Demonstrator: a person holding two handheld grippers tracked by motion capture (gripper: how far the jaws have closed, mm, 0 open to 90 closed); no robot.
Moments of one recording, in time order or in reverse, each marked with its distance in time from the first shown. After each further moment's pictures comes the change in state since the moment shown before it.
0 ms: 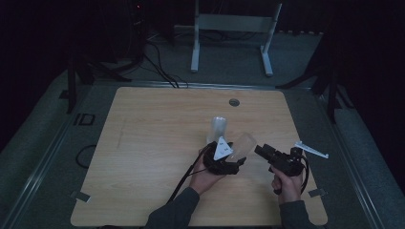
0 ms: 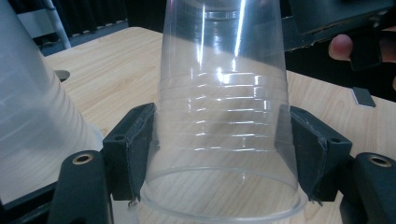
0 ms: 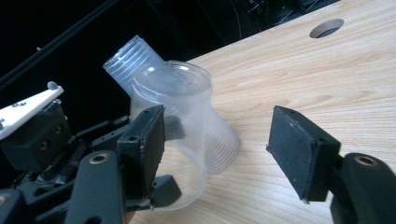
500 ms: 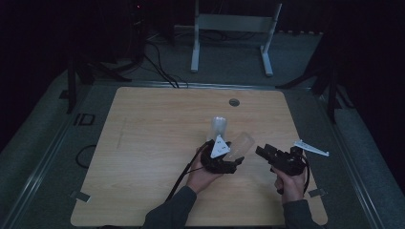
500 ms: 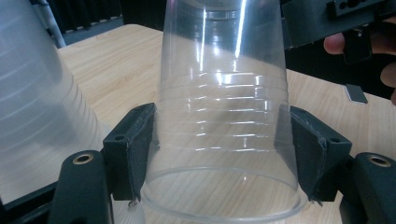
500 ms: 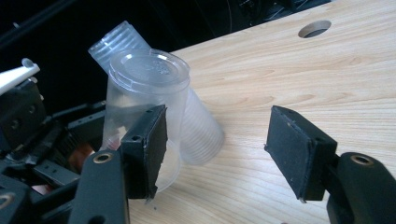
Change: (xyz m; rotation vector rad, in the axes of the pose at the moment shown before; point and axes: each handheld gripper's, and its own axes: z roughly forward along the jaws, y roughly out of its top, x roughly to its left) left arm 0.006 0.002 -0.007 0.017 -0.024 -0.004; right arm 0.001 0.005 -0.002 0.048 -0.052 -0.080
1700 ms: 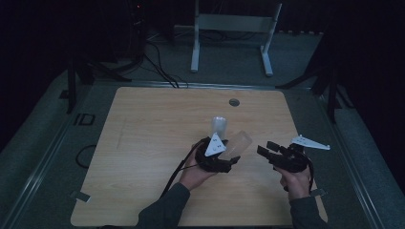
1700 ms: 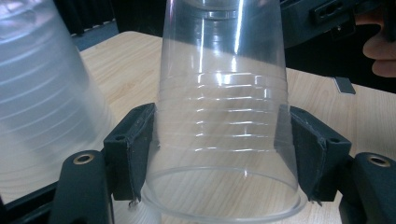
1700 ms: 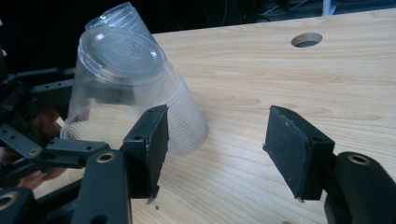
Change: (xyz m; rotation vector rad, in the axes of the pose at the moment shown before) left arm 0.009 0.010 -0.021 0.009 -0.028 0.065; right arm 0.010 0.018 -0.004 0.079 -0.060 -0.173
